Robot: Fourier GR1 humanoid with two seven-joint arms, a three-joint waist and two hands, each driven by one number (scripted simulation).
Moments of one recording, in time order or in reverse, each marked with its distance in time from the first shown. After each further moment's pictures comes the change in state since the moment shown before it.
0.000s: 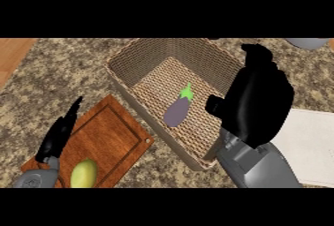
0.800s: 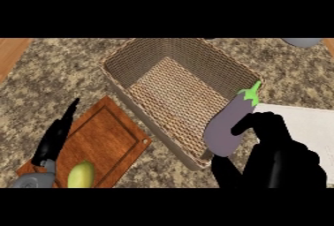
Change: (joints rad) left arm 0.025 0.005 0.007 -0.024 0.007 0.005 -0.001; right arm 0.285 -0.002 0.281 -0.366 0.179 0.073 -0.016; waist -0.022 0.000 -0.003
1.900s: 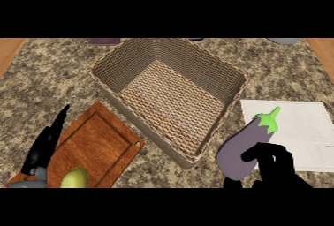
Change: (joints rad) left arm 0.054 0.022 0.034 -0.006 0.013 0.009 -0.001; right arm 0.217 -0.045 0.157 -0.033 0.321 -0.026 -0.037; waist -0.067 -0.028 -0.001
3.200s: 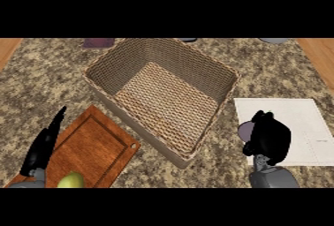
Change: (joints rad) left arm 0.004 -0.002 0.018 0.025 0.004 0.023 -0.011; right arm 0.017 -0.006 -0.627 0.639 -0.548 -0.133 -0.343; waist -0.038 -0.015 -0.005
